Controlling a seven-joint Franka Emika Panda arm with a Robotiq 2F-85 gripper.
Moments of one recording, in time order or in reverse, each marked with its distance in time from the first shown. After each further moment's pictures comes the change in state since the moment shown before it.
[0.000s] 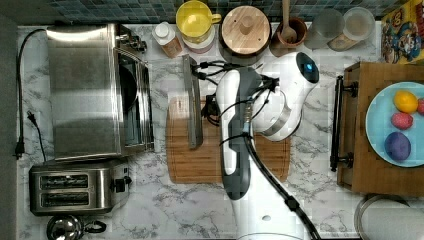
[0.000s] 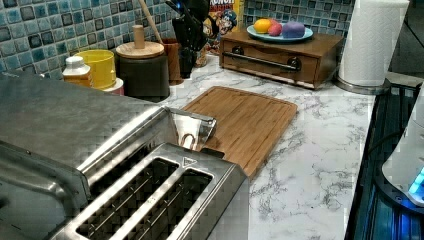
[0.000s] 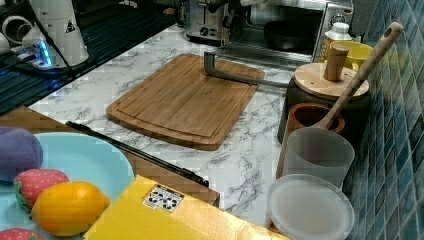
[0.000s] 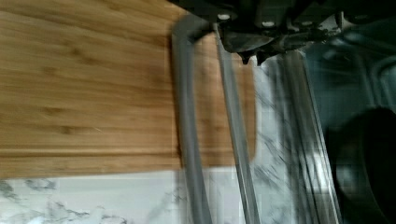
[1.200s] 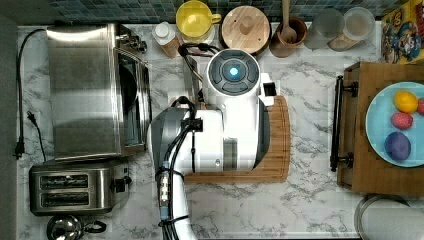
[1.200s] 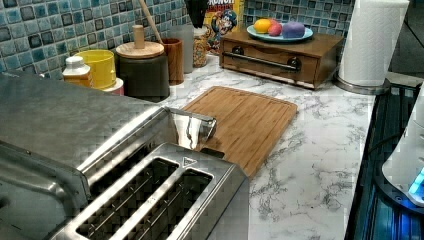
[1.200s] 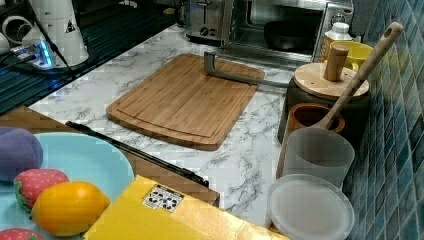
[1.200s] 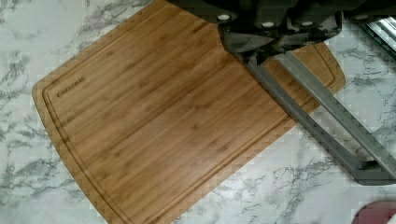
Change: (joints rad) arm 0.138 -0.289 0.047 -0.002 -0.588 0.000 1.047
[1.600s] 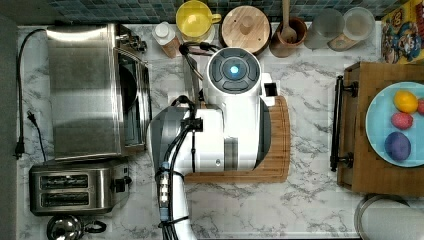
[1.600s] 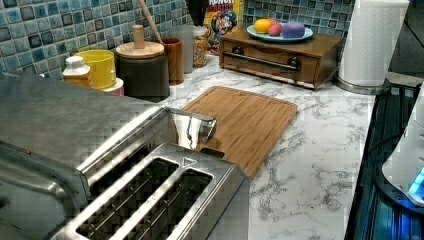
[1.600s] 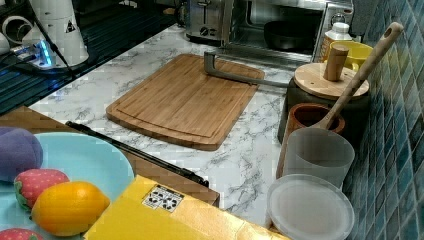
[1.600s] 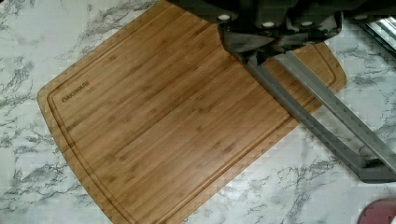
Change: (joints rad) arm 0.000 0.000 -0.003 0.021 -0.003 -0.036 0.034
